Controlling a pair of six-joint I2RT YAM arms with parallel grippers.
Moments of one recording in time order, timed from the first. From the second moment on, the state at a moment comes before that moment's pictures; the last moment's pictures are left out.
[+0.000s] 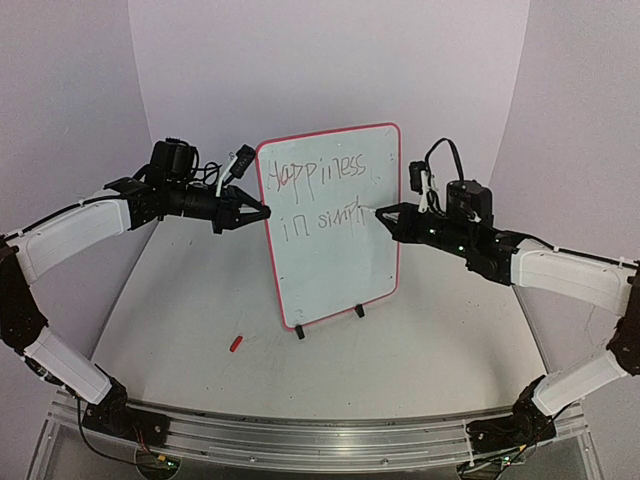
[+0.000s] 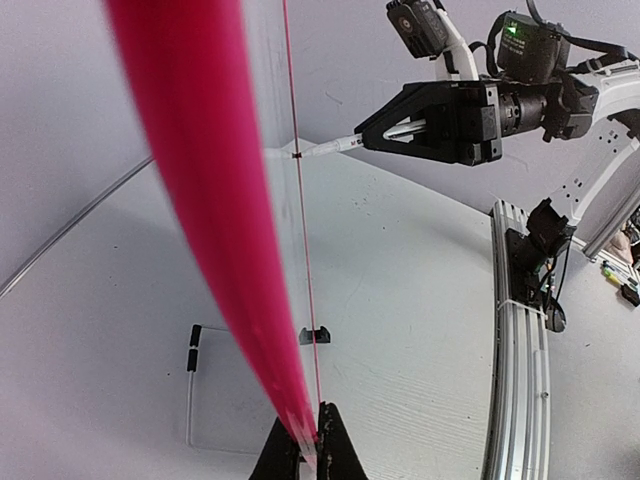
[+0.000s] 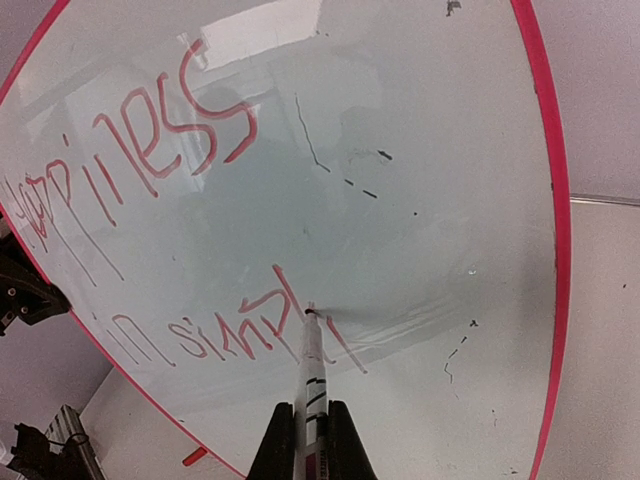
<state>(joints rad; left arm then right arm) -0.51 1.47 1.30 -0.32 0.76 0.17 0.63 1.39 0.99 0.17 -0.10 0.44</state>
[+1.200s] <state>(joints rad) -0.51 1.47 1.30 -0.32 0.76 0.18 0.55 1.30 0.93 0.15 -0.25 0.44</state>
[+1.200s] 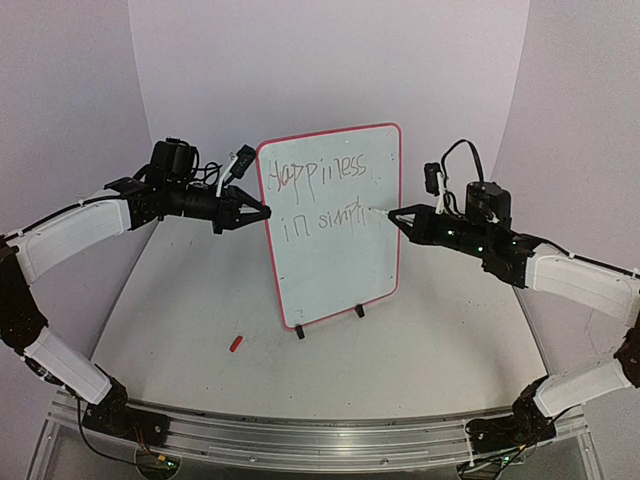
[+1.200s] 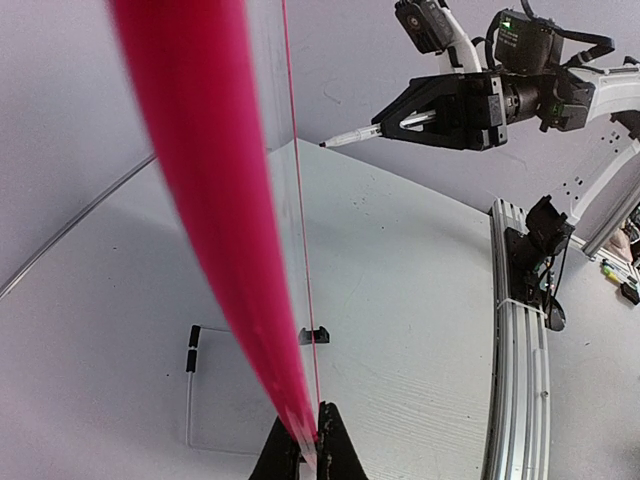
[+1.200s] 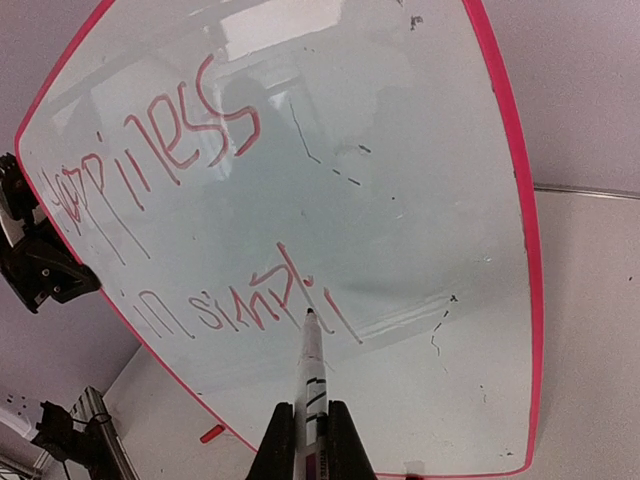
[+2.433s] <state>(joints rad) -0.51 1.47 1.30 -0.32 0.74 0.17 0.54 1.40 0.94 0.20 -0.26 0.45</state>
